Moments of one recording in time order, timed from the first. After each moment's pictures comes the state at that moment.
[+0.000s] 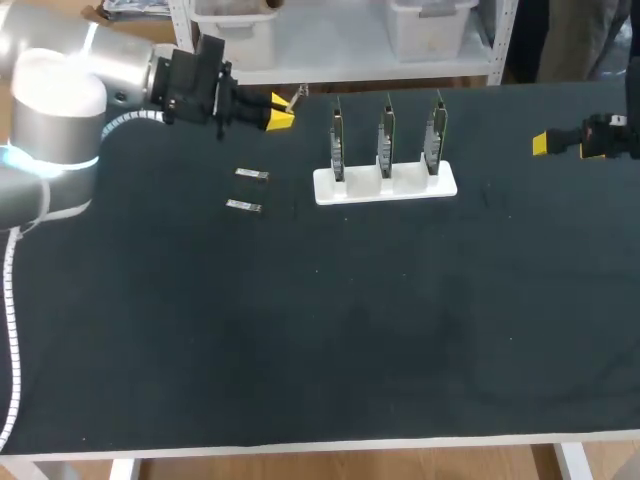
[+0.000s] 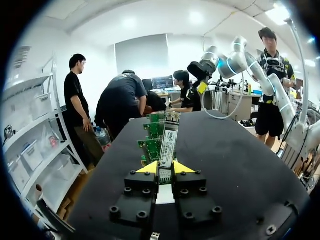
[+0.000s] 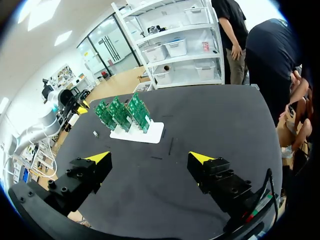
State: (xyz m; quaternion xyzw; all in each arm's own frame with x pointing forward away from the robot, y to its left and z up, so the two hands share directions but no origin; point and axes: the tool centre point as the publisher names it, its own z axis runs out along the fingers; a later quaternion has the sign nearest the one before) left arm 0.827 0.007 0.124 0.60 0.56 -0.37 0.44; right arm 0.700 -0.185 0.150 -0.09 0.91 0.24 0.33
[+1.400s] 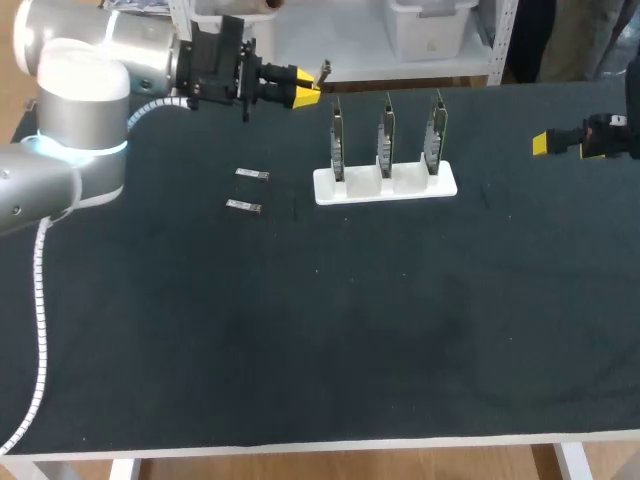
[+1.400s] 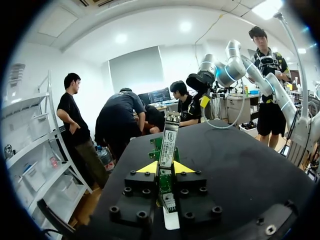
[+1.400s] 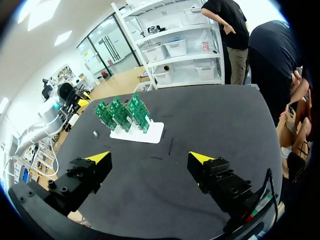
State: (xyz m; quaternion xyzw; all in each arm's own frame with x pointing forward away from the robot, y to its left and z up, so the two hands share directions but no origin) left arm 0.837 -0.038 0.155 0.61 0.50 -0.38 0.48; right arm 0.700 -0.185 0.150 -0.09 0.91 0.24 0.33
